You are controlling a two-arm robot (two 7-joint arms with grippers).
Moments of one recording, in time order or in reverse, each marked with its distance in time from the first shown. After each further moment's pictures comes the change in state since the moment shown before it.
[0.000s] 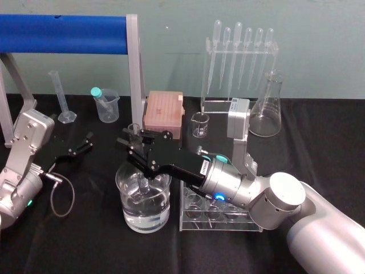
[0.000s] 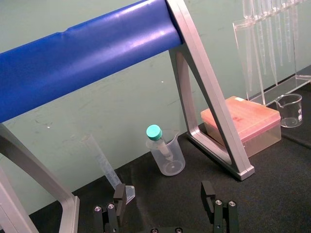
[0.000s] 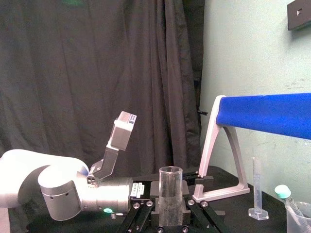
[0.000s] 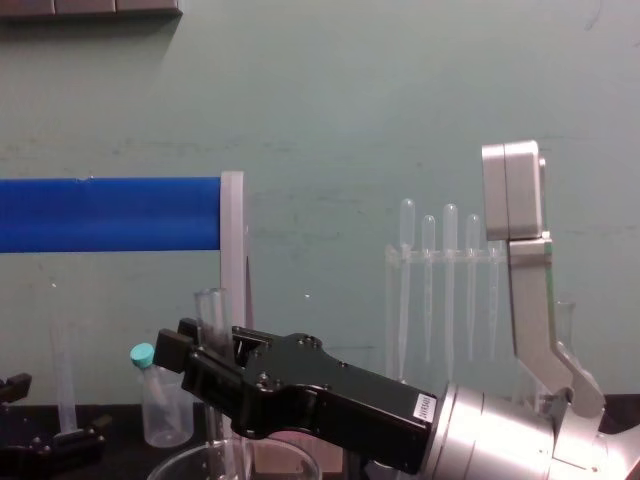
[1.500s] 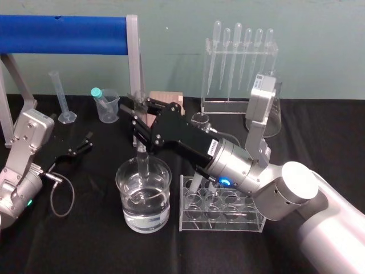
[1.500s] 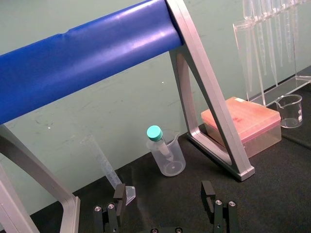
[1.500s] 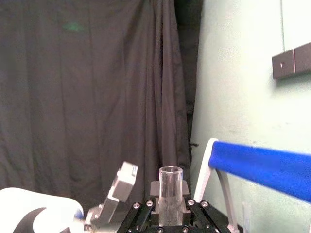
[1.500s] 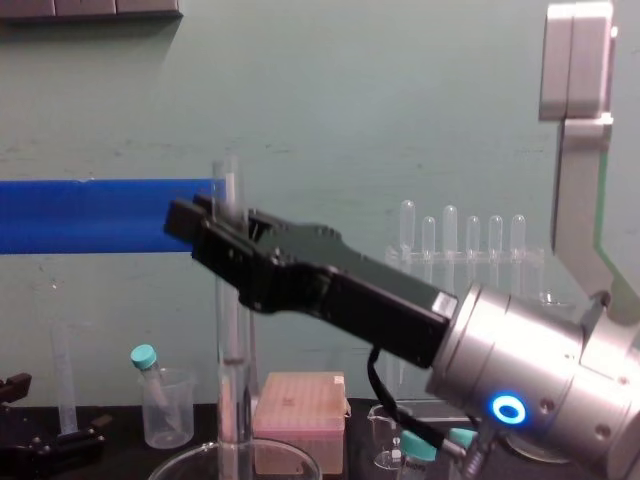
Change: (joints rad) left arm 0.000 0.000 0.000 0.000 0.000 0.000 0.000; right arm -0.045 0.045 0.030 -0.207 0.015 0.005 -0.096
